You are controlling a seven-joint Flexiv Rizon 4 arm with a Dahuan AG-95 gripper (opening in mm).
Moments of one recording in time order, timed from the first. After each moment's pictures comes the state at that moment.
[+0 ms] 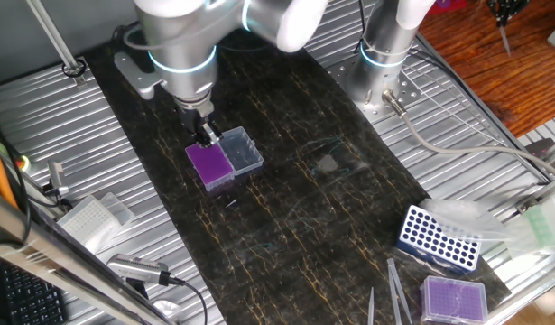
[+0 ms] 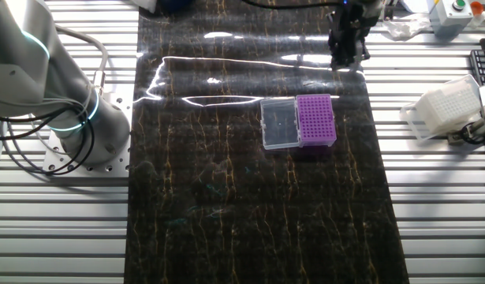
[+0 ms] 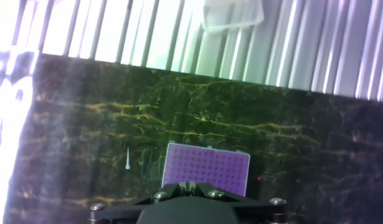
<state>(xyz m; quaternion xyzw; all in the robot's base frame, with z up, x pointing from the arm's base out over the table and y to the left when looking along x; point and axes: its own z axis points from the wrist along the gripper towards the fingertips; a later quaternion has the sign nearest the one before) 0.548 0.069 0.197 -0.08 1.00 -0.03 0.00</state>
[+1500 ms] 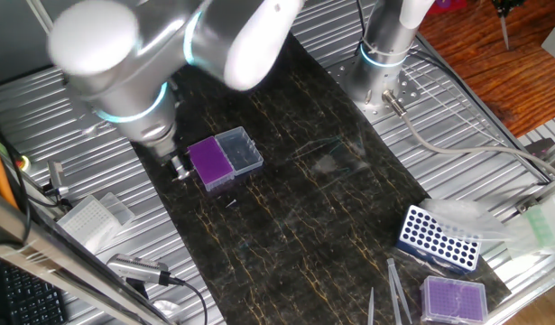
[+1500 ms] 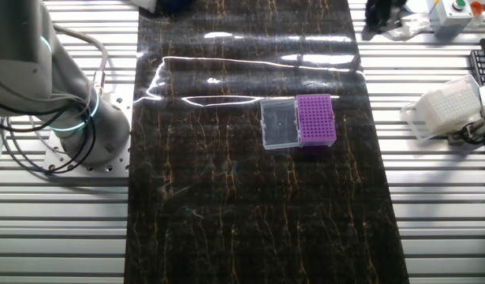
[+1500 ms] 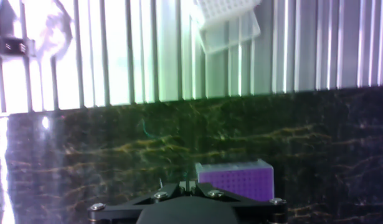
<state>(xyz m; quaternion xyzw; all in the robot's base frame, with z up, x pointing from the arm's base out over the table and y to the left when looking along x) 0.618 0.127 0.229 0.00 1.00 -0.04 -0.05</state>
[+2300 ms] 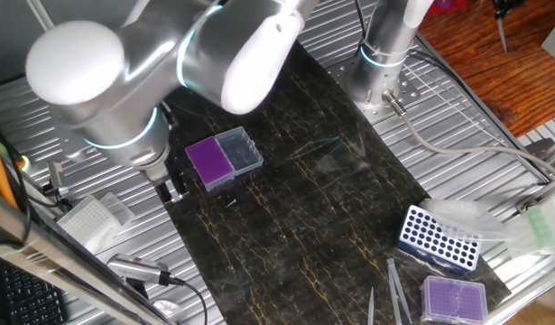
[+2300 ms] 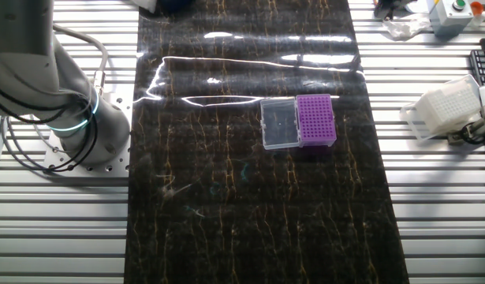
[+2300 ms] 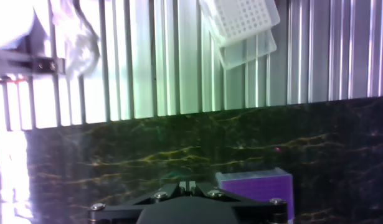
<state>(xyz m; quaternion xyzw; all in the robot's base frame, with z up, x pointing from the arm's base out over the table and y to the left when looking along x) 0.637 0.172 0.247 0.02 1.00 -0.04 -0.05</state>
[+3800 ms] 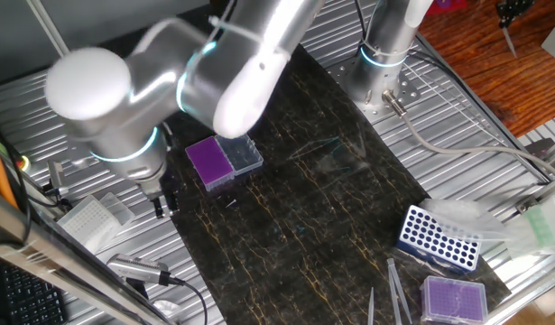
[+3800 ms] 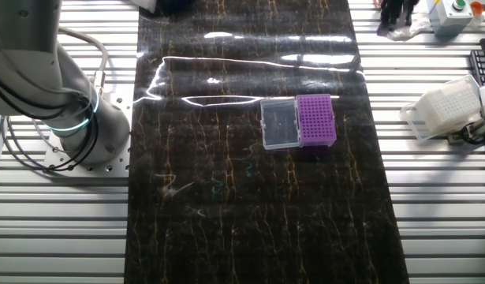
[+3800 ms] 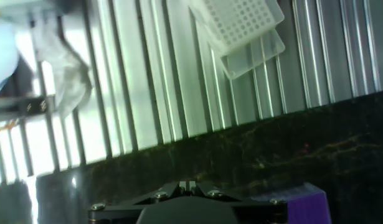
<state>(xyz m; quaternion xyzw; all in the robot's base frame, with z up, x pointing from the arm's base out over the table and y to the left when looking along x) 0.658 0.158 0.165 0.09 1.00 -0.02 -0.01</state>
